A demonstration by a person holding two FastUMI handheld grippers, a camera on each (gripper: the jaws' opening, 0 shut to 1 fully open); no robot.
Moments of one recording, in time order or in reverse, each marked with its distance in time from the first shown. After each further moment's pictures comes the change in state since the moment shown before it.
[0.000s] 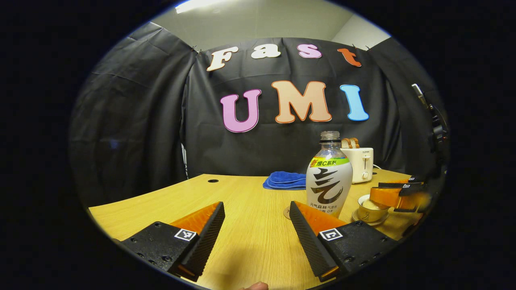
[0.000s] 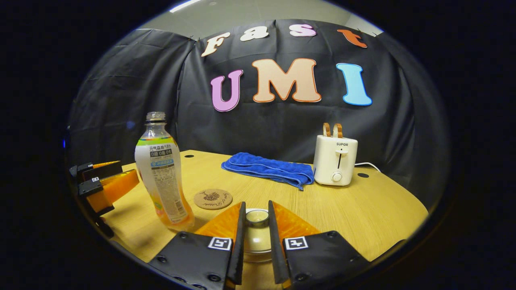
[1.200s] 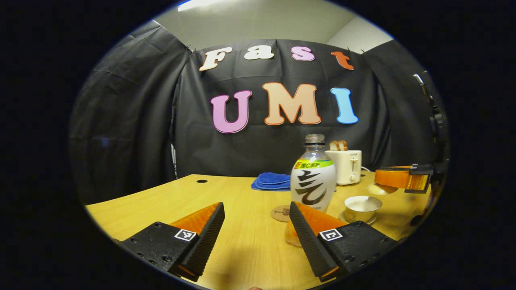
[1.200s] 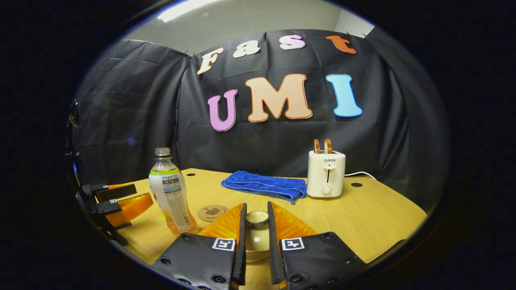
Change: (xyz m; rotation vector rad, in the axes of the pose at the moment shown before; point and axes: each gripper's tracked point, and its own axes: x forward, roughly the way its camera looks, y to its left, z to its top) left arm -0.008 -0.031 0.009 -0.038 -0.023 -0.116; right arm -0.037 -0.026 0.049 0.080 -0.124 0.002
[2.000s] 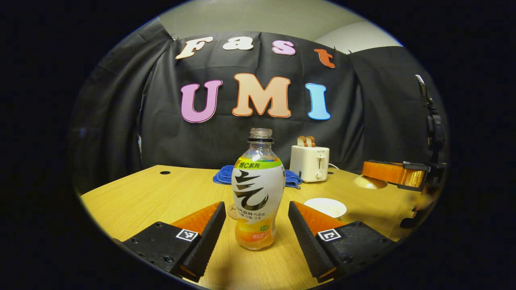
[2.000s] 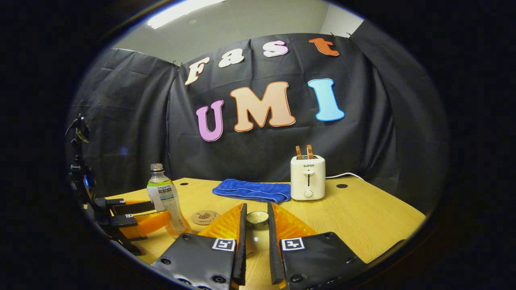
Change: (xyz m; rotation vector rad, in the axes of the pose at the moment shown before) left arm 0.022 -0.068 -0.017 -0.023 0.102 -0.176; right arm -0.031 -0.037 0.014 0.060 -0.024 -0.057
